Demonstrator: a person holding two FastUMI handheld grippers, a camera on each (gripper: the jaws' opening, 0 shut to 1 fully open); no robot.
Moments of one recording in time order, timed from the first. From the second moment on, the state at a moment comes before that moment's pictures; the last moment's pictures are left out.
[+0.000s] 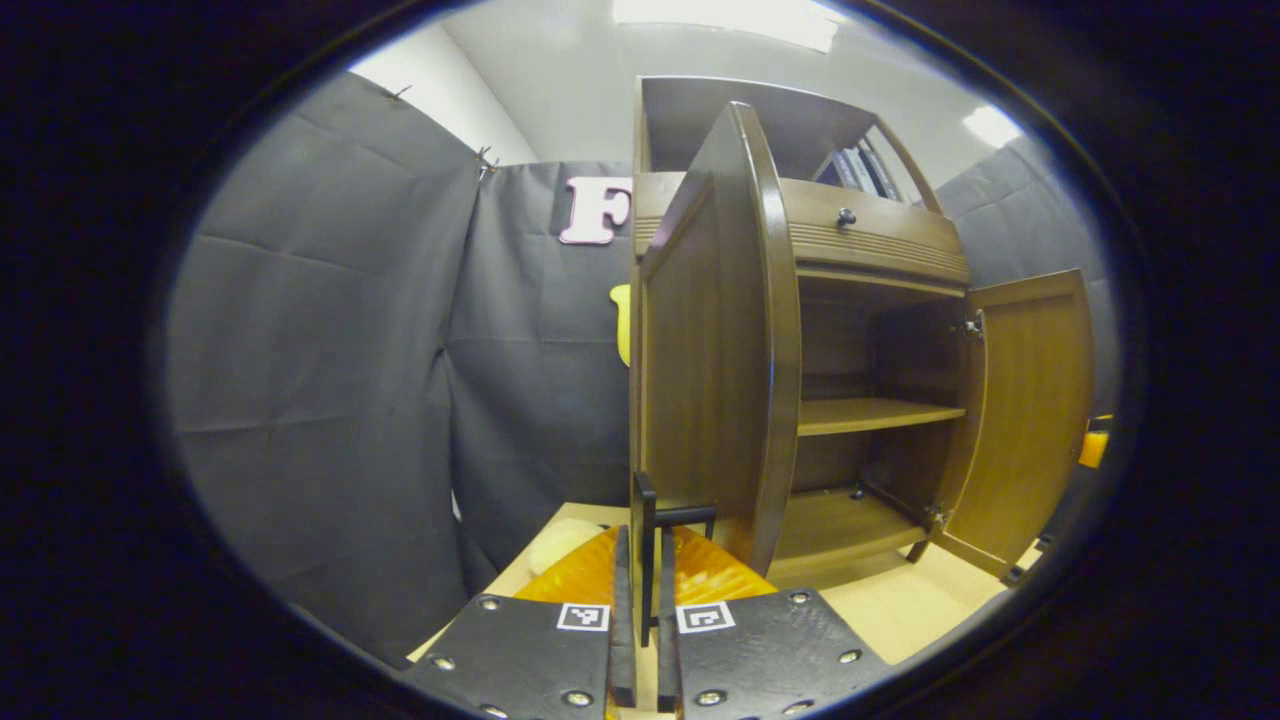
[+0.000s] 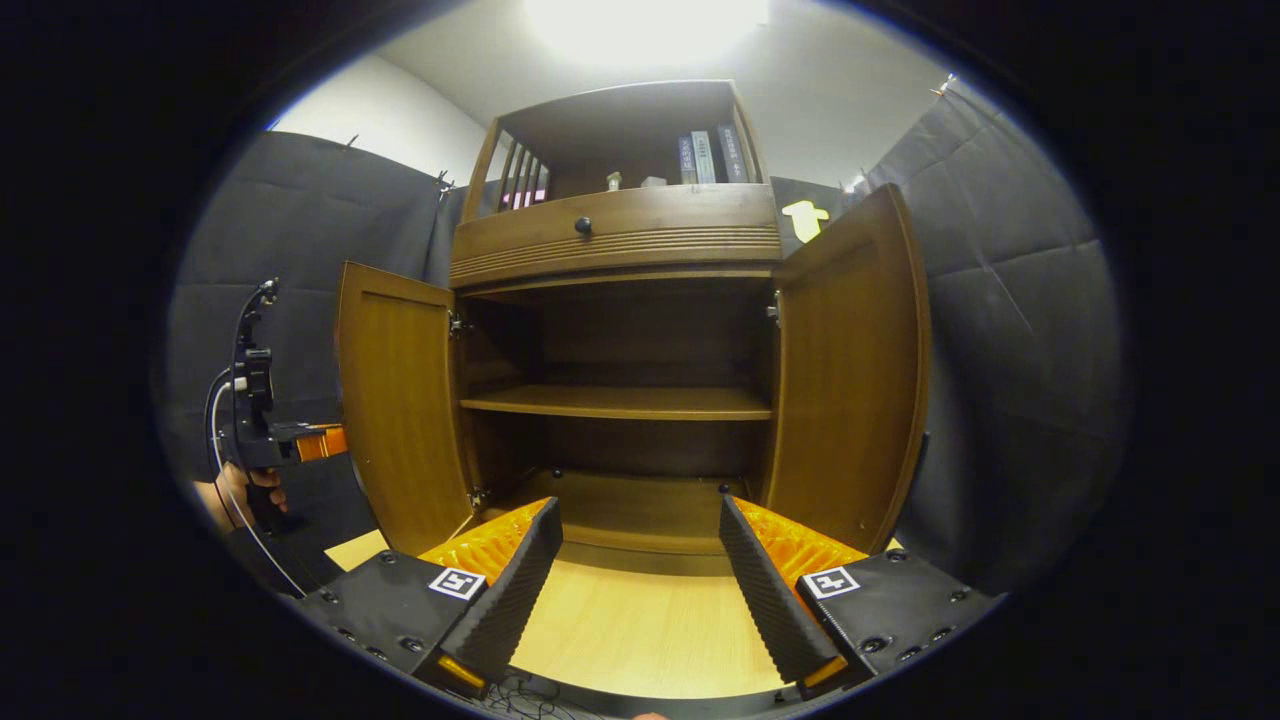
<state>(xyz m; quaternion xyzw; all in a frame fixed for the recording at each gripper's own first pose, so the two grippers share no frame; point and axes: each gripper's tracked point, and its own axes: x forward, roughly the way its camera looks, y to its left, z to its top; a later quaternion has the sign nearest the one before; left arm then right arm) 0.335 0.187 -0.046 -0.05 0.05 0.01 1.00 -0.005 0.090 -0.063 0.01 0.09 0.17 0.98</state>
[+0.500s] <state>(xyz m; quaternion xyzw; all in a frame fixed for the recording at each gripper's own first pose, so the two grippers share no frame) 0.318 0.245 -0.051 -0.05 0.05 0.04 1.00 0.002 0.131 -0.061 0.01 0.09 0.19 0.98</state>
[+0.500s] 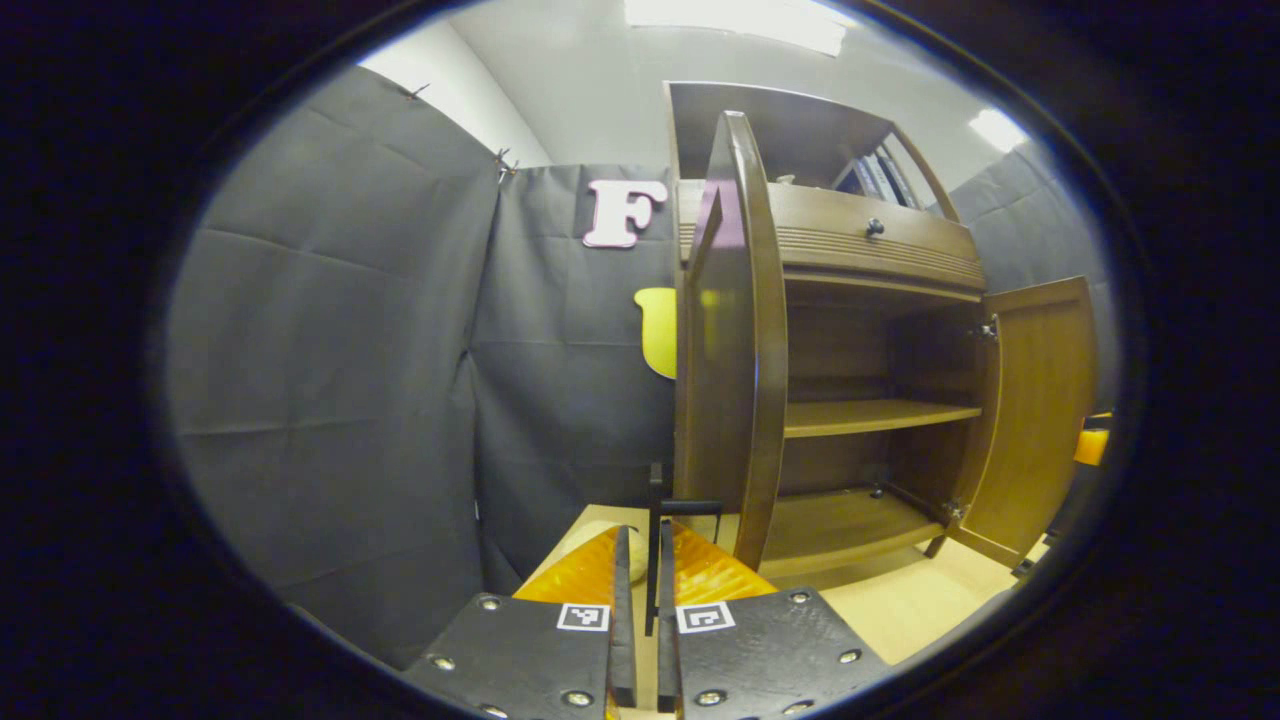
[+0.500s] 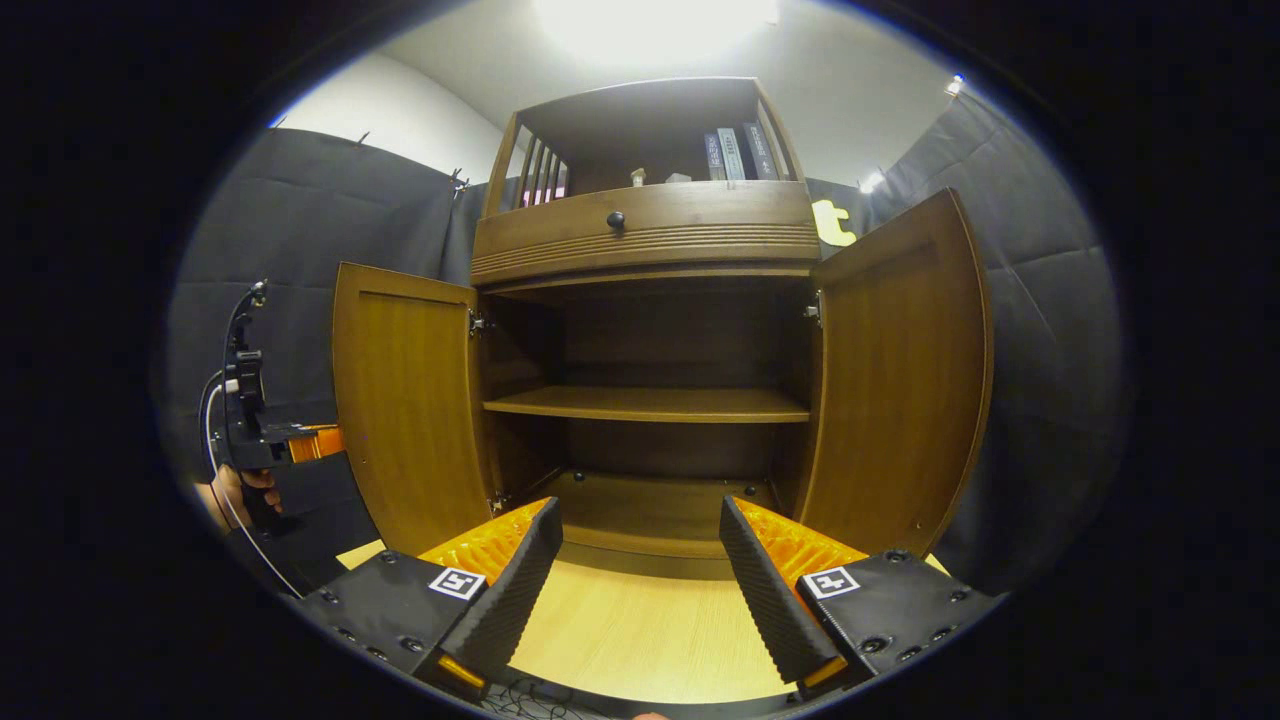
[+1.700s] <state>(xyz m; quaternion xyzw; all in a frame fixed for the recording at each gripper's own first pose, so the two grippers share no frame) 0.200 0.176 0.012 -0.05 0.02 0.02 1.00 -0.033 0.042 -0.020 0.01 0.04 0.13 0.99</state>
